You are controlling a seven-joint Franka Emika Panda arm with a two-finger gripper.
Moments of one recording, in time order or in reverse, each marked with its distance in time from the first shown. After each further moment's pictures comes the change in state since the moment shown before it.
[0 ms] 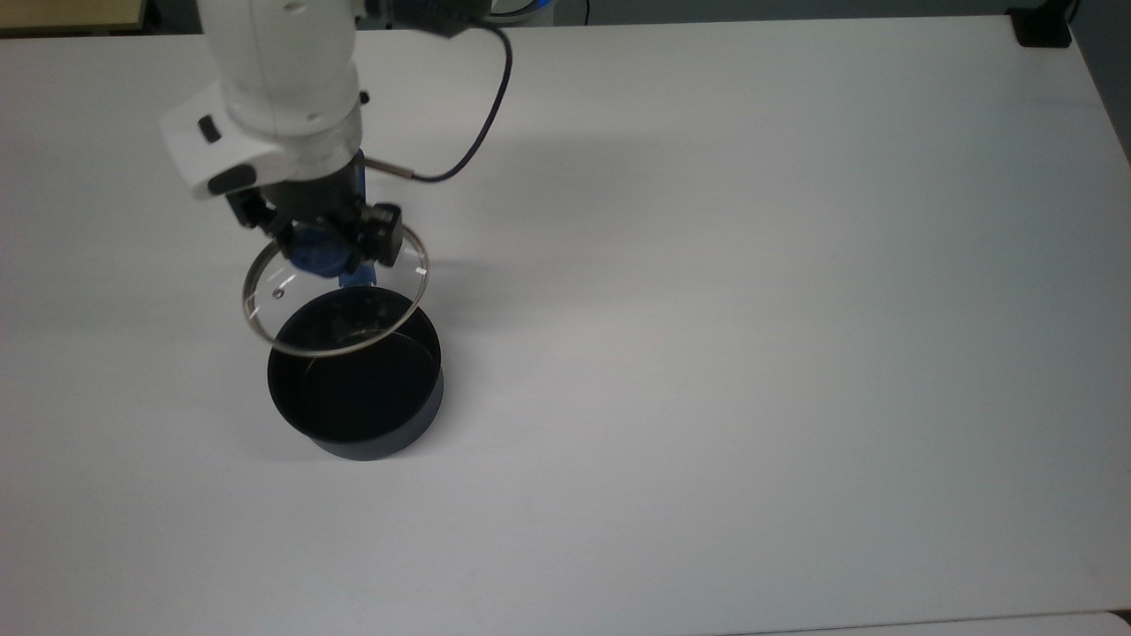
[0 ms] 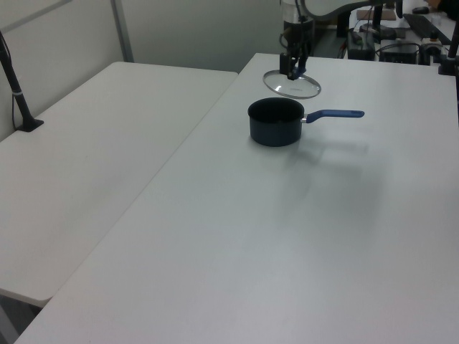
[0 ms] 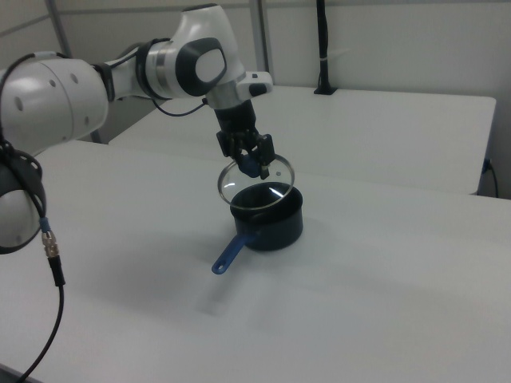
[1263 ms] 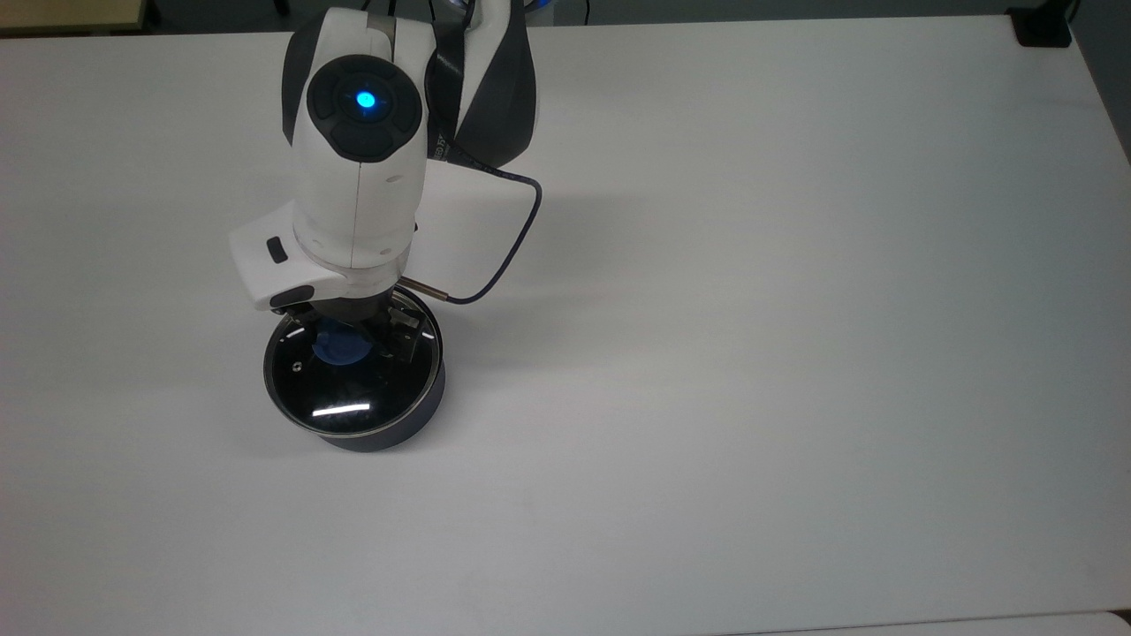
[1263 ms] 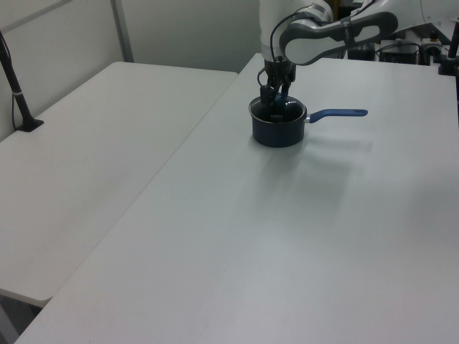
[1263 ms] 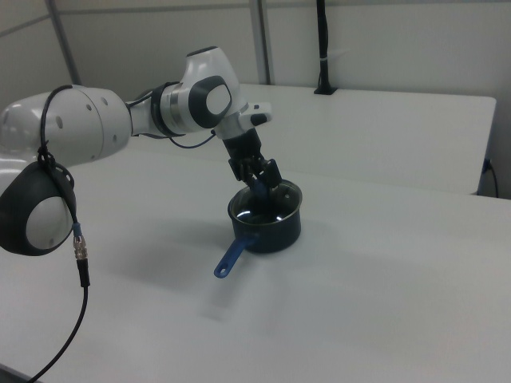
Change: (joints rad) arm 0.068 0.173 -0.027 0.050 -0.123 0.123 0.172
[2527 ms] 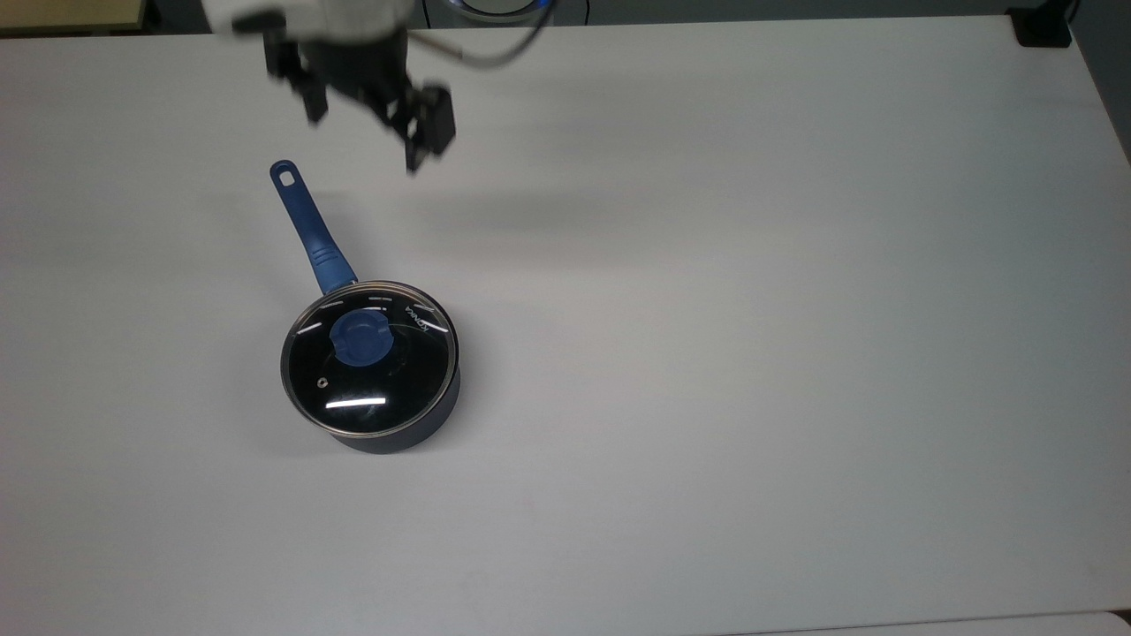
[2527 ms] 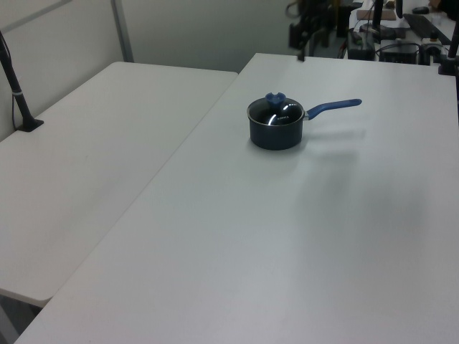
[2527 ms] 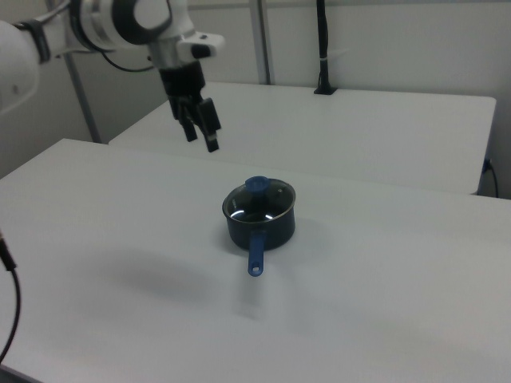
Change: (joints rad) arm -0.008 -0.377 0.034 -0.095 0.156 -0.360 0.087
